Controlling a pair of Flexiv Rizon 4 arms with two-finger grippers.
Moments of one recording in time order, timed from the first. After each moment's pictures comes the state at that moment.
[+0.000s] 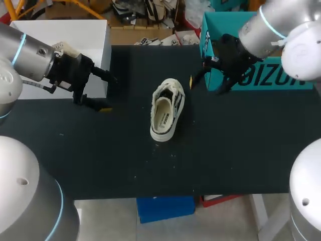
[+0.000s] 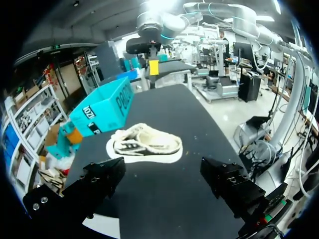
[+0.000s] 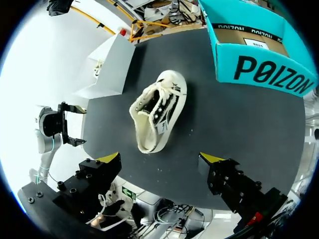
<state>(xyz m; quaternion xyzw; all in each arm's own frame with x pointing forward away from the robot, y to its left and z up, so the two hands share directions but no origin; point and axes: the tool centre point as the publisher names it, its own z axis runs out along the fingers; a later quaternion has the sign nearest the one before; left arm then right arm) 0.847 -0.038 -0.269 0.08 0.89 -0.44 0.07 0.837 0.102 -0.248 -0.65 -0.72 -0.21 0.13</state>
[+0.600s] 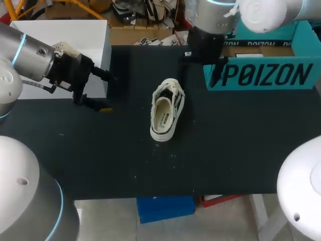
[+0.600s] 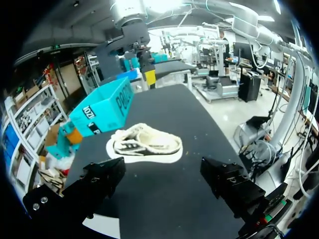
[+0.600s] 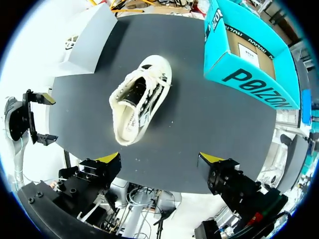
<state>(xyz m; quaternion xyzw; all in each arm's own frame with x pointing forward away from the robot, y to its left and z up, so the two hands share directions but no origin) 0.847 -0.038 -0.269 0.08 0.89 -0.44 0.07 0.849 0.119 -0.249 -0.64 -0.77 -0.01 0.05</state>
